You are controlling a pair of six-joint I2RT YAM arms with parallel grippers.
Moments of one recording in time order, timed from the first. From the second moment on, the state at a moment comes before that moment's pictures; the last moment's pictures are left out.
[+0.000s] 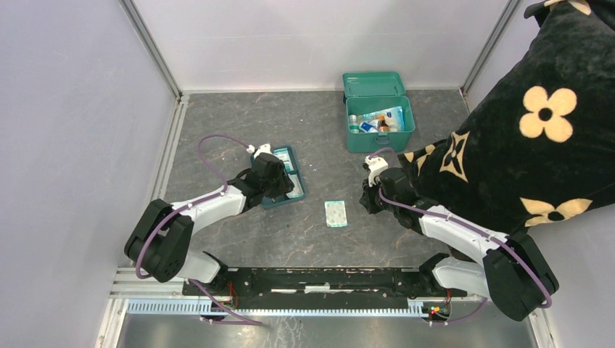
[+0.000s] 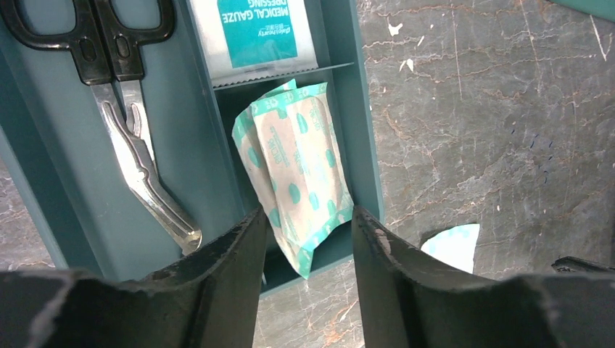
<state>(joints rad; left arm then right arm) -0.57 1.41 0.69 -0.05 -0.13 -0.74 0.56 1.15 0.48 -0.02 -0.08 0.18</state>
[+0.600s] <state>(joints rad) -0.57 1.36 0.74 -0.16 -0.18 -0.72 0.56 1.18 0.48 -0.04 -0.09 0.17</state>
